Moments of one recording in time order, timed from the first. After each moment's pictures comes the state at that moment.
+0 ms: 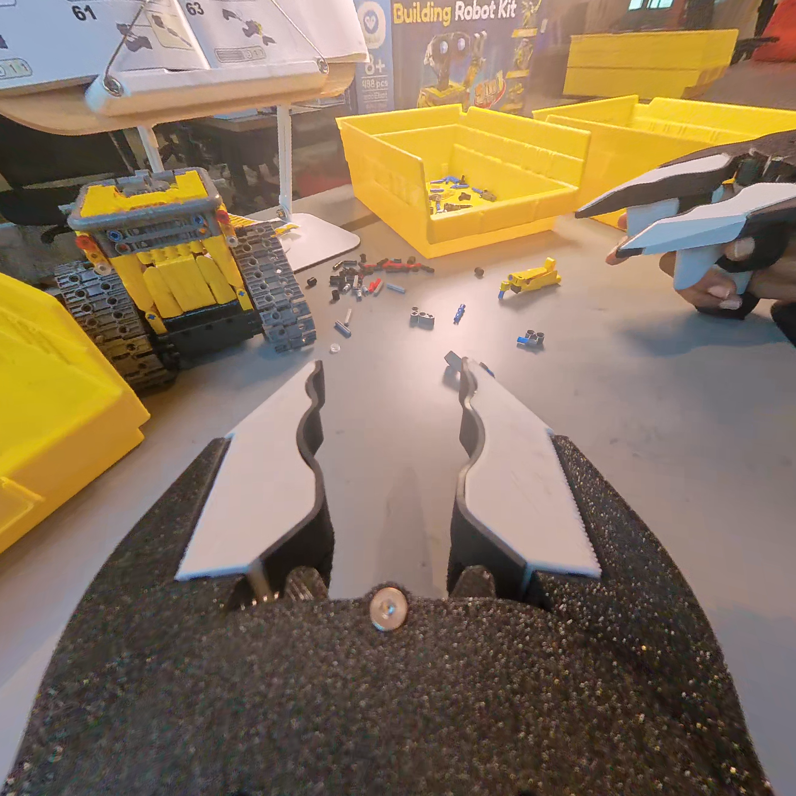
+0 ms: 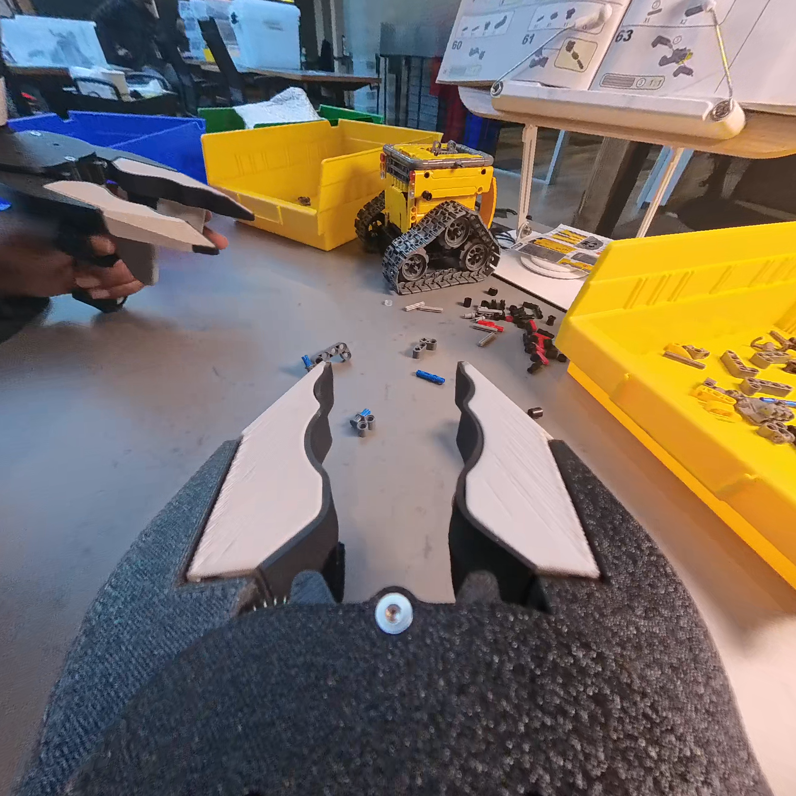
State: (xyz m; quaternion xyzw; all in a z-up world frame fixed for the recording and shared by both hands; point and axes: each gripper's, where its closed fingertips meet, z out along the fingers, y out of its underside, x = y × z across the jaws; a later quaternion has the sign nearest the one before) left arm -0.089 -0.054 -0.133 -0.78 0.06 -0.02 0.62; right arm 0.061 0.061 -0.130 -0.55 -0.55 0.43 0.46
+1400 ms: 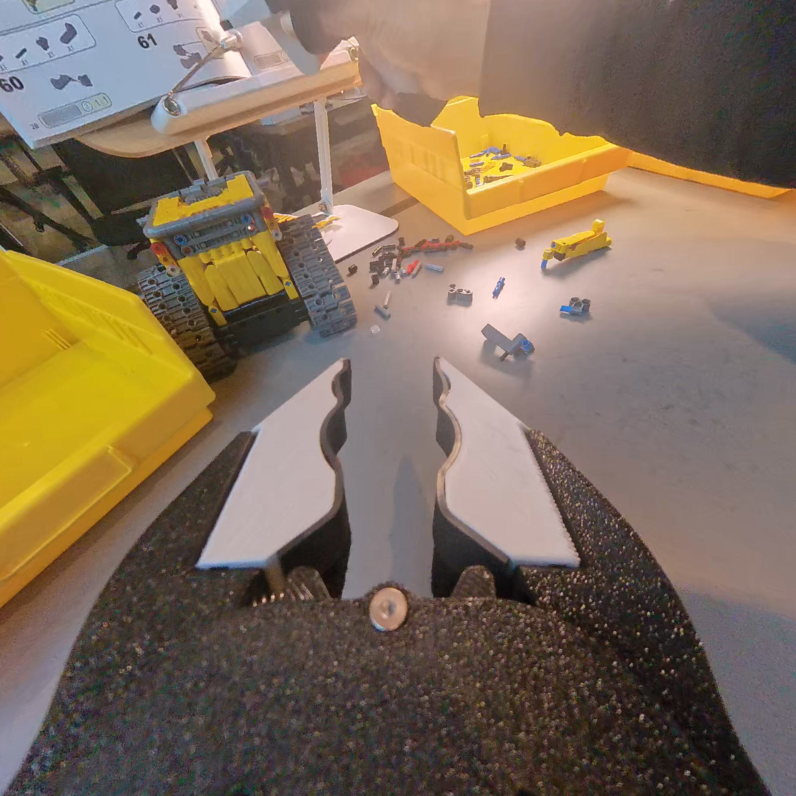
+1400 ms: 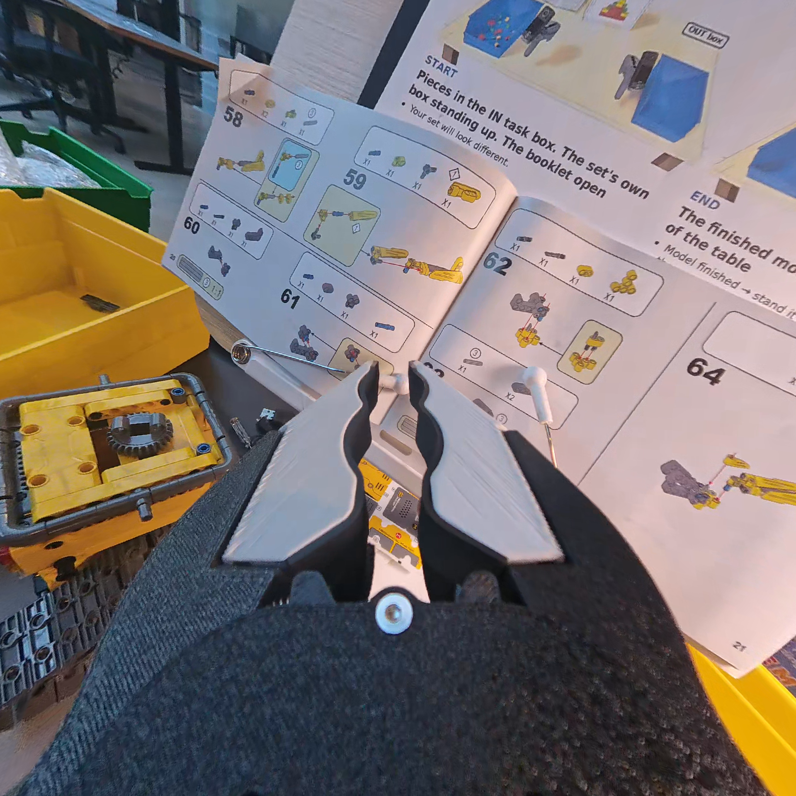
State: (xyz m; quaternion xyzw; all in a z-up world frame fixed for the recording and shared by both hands) left arm -0.105 -0.069 -0.135 -0.79 0.07 0.06 0.61; right arm -0.216 0.229 -0.007 -0.53 -0.53 0.28 0.60
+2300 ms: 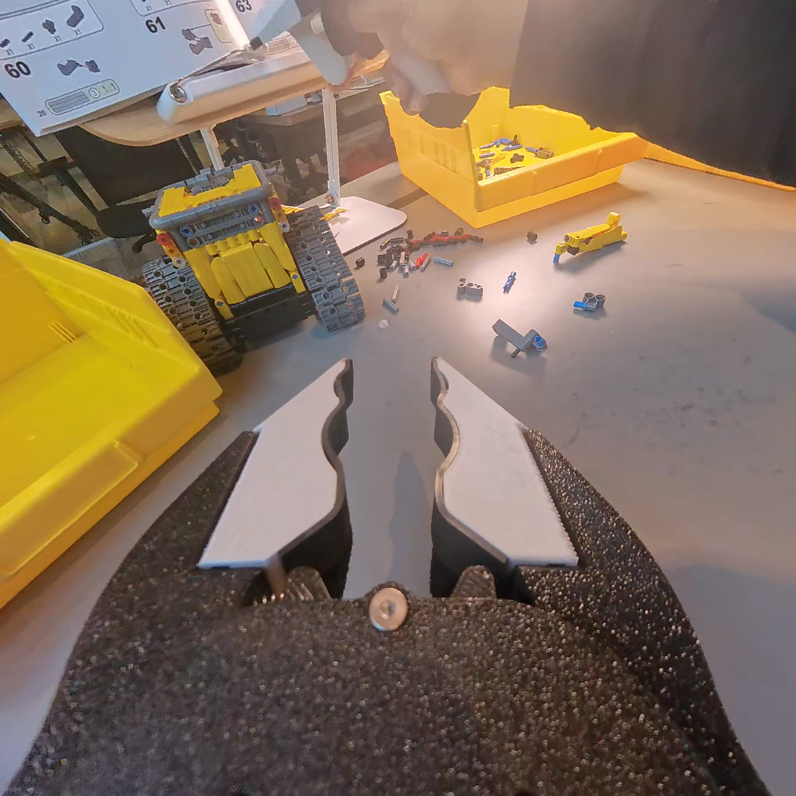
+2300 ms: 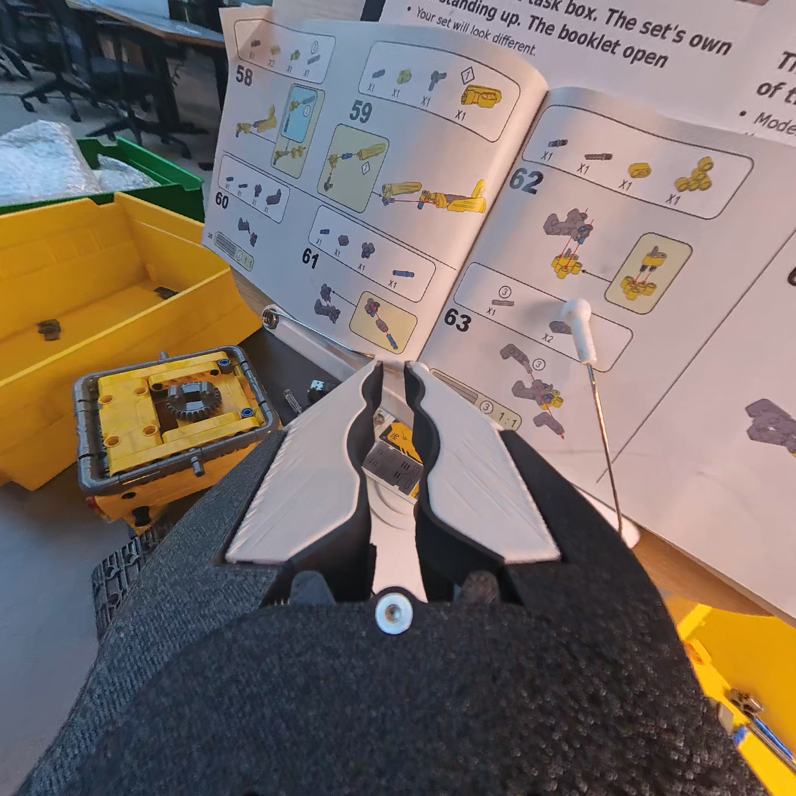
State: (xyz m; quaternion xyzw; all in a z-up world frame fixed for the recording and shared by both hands) left arm -0.112 -0.067 -0.139 -0.79 0.06 0.06 0.60; right arm -0.209 0.223 -0.030 -0.57 -0.54 0.34 0.53
